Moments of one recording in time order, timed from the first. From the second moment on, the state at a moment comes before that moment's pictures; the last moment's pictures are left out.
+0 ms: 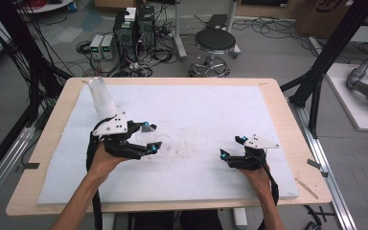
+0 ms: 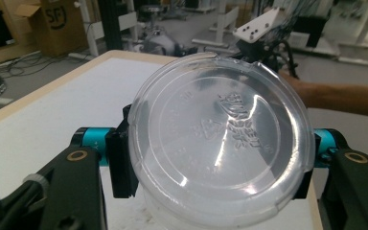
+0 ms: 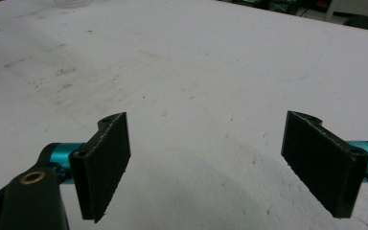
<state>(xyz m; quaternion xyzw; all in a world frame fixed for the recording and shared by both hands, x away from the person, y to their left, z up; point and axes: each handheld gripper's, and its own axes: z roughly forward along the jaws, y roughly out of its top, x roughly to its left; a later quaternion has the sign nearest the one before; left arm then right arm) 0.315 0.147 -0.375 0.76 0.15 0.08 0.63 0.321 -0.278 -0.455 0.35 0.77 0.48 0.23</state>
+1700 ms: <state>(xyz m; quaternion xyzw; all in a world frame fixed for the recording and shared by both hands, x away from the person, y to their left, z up) 0.326 0.139 -0.389 0.73 0.11 0.02 0.68 0.325 -0.246 -0.382 0.15 0.79 0.58 0.08</state>
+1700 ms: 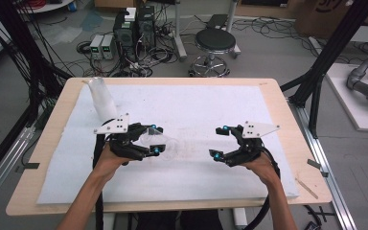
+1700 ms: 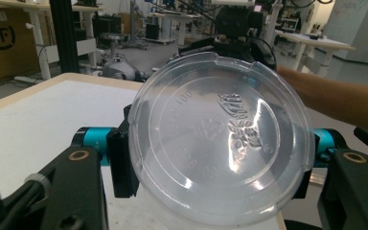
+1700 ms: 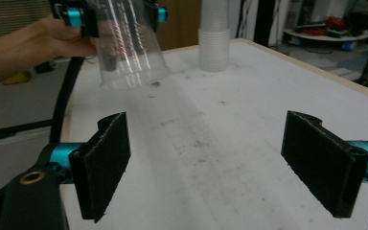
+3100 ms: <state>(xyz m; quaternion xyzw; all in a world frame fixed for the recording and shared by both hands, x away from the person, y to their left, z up) 0.327 0.114 -0.388 0.72 0.08 0.00 0.68 0.336 -0.144 -0.379 0.02 0.82 0.57 0.01</state>
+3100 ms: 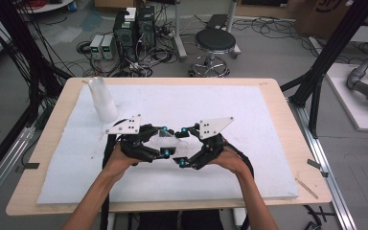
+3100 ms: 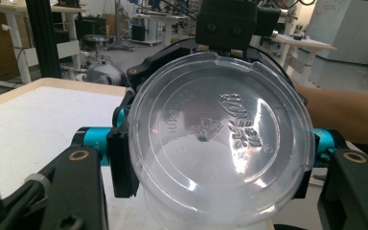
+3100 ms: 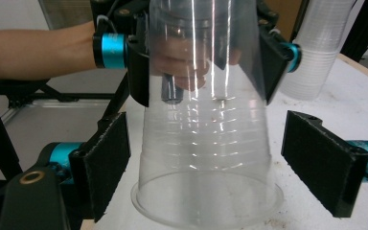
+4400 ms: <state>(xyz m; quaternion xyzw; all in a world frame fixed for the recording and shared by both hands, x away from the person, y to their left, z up) 0.321 0.121 -0.377 0.79 0.12 0.05 0.60 0.336 -0.141 -0.378 0.00 0.86 0.51 0.04</state>
